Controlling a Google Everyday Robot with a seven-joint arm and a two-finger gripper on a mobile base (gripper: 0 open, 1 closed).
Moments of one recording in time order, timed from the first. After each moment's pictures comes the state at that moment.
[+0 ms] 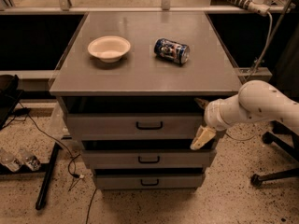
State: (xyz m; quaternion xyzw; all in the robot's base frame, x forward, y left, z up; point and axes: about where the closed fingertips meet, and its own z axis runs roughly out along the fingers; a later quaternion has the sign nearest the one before) arm 0.605 -0.169 0.660 -0.63 0.69 0.07 0.34
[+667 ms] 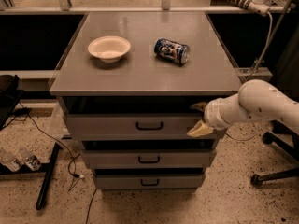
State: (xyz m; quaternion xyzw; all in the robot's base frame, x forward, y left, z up) arm 0.605 -0.169 0.661 -0.63 0.69 0.07 0.34
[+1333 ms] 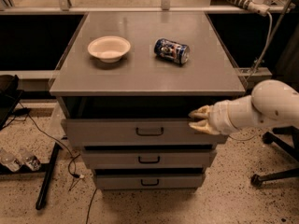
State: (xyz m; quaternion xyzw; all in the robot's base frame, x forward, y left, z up) arm 0.564 -0.167 0.693 -0.64 0.68 0.10 0.35
